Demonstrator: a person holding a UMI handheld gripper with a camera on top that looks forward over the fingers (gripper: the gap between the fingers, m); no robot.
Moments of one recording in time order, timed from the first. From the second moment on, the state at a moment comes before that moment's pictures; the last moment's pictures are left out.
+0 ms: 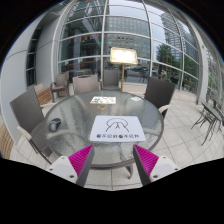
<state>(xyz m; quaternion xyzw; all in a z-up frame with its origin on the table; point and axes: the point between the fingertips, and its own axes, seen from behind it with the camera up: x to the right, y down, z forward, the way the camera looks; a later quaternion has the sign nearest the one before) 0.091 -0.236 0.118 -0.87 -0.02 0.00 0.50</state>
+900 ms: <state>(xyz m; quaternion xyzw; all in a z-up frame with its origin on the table) -0.264 -0.052 0.009 -0.90 -0.10 0.06 0.42</state>
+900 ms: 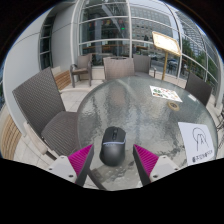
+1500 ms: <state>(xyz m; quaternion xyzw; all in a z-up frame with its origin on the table) -0.267 -0.018 -0.005 -0.93 -0.11 0.06 0.35</state>
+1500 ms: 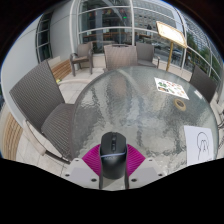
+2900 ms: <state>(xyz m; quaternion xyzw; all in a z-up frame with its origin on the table) 0.110 0.007 0.016 -0.93 -0.05 -0.01 0.37</state>
